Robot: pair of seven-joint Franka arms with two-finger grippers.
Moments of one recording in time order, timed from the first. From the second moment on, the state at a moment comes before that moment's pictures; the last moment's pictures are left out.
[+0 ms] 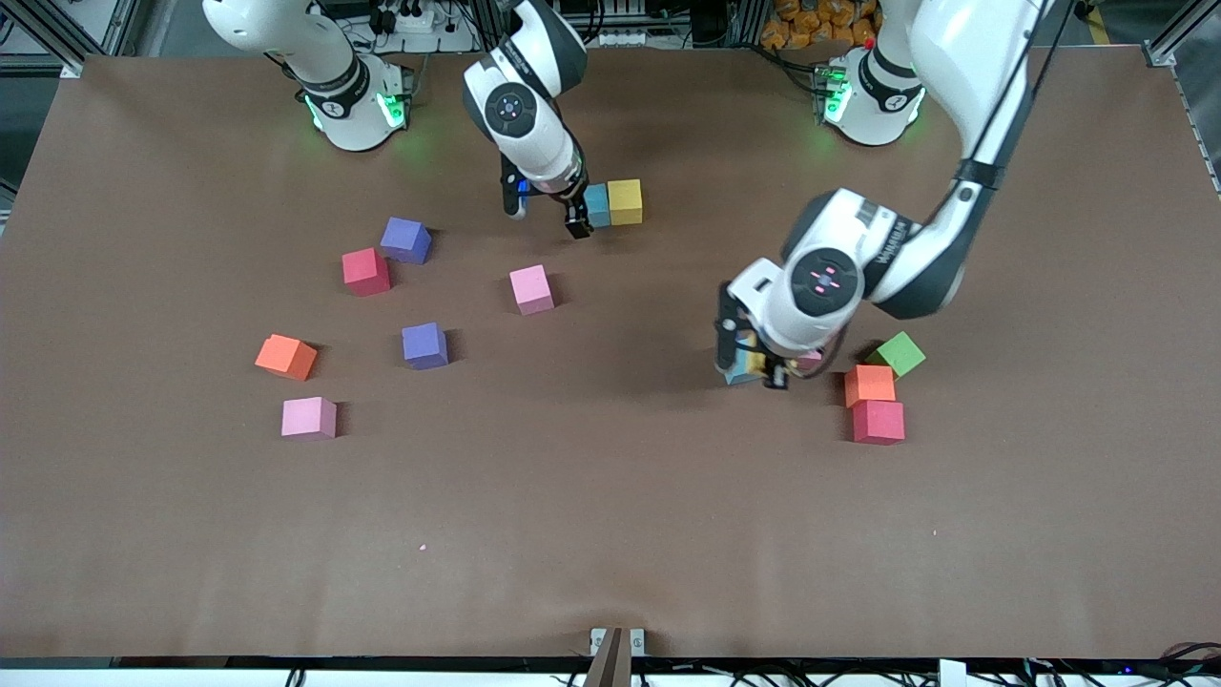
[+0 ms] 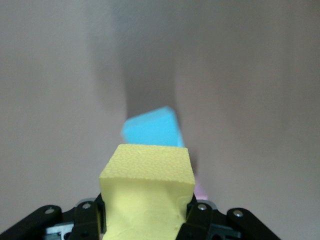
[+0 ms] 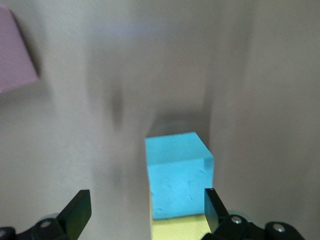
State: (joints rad) left arm -0.27 0.47 -0.29 -1.77 0.13 2.08 1.02; right arm 1.18 0.24 -0.21 -2.30 0.58 2.52 1.99
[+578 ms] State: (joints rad) left arm -0.27 0.40 -0.46 -1.96 0.13 2.12 0.77; right arm 1.18 0.16 -0.55 -2.23 0.44 2.25 1.63
